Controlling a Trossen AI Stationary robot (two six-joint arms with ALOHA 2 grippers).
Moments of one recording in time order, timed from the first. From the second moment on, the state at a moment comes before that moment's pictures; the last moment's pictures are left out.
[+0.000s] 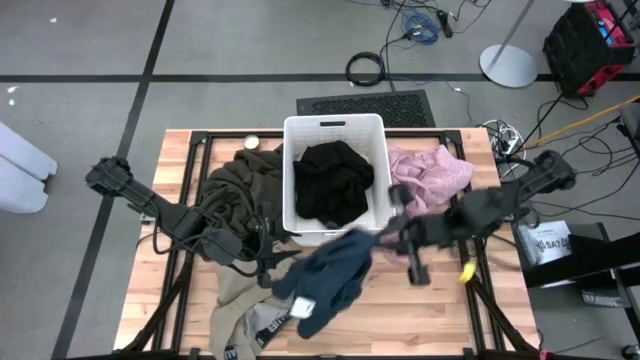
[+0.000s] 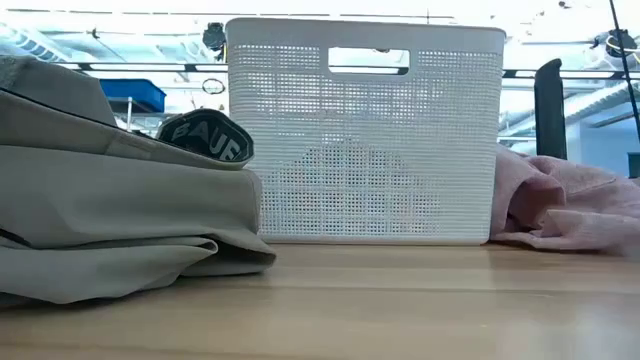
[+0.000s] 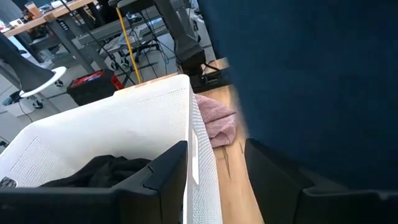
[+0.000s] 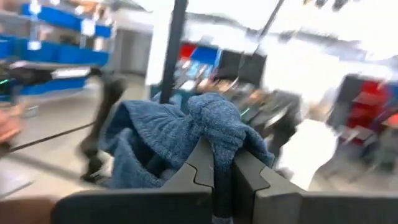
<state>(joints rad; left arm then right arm) -0.52 1.27 1.14 -0.25 -0.58 0.11 0.48 1.20 1.25 0.12 0.27 -0.22</state>
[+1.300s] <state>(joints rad) -0.52 1.27 1.14 -0.28 -0.58 0.11 -0.36 1.45 1.25 -0.40 -0.05 0.12</state>
